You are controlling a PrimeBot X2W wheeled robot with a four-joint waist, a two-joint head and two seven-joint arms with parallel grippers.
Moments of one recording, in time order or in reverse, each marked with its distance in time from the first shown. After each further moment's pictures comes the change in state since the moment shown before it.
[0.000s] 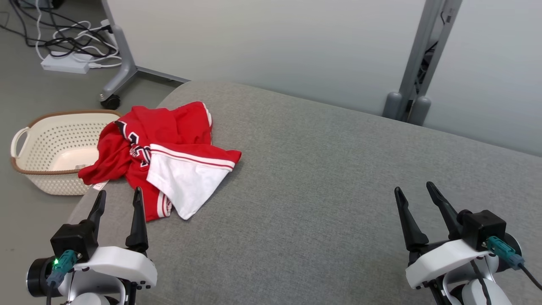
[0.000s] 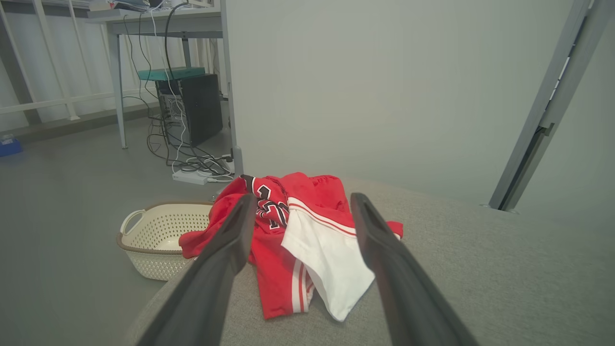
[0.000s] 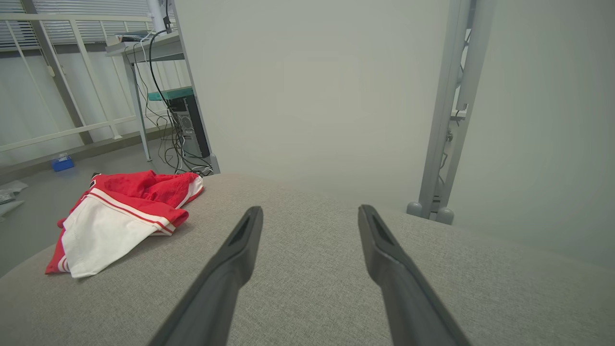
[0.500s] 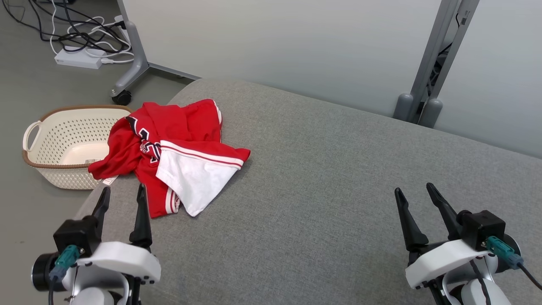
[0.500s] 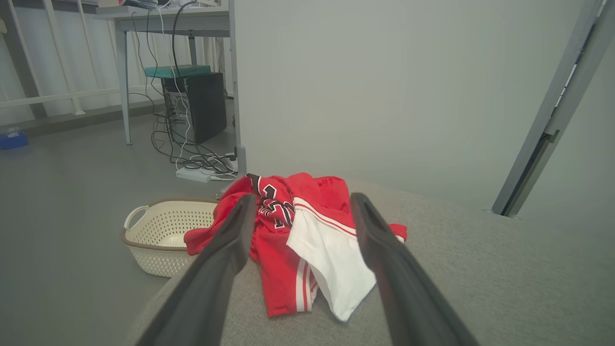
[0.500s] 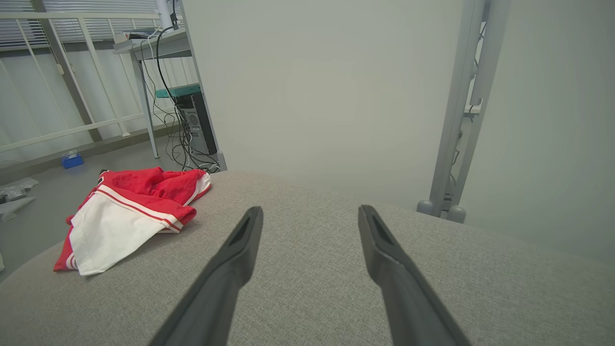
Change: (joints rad) left arm -0.017 -0.005 -0.013 0.012 -0.022 -0.001 -0.001; right arm -0.007 0.000 0.003 0.024 0.007 0.000 -0.009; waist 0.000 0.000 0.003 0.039
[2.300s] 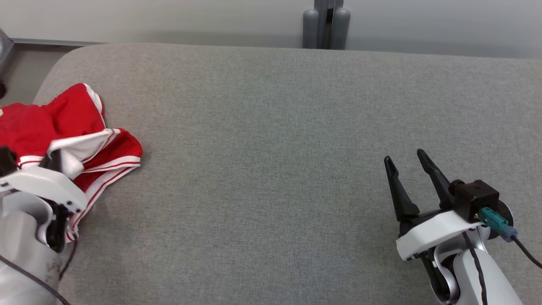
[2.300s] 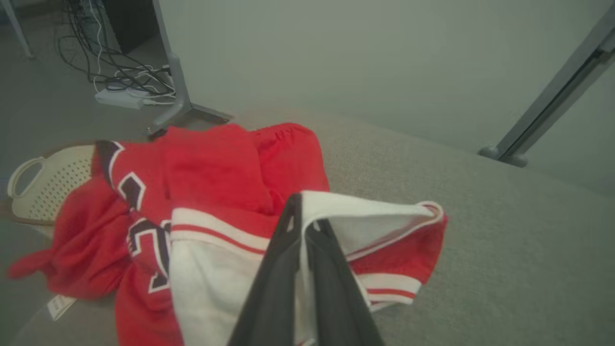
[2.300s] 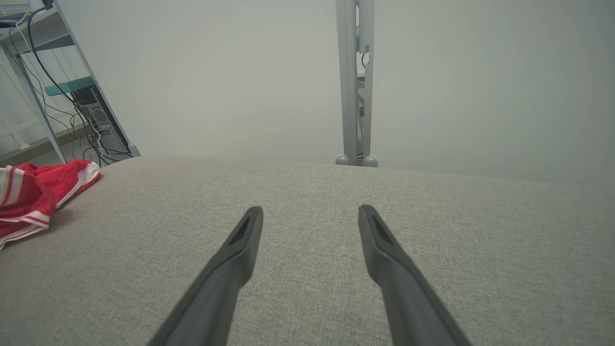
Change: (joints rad) left arm -0.559 0.141 0.034 0.840 -0.209 -0.194 0.001; right arm -0.125 0.000 0.040 0.004 -0.014 0.000 -0.001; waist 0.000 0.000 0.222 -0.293
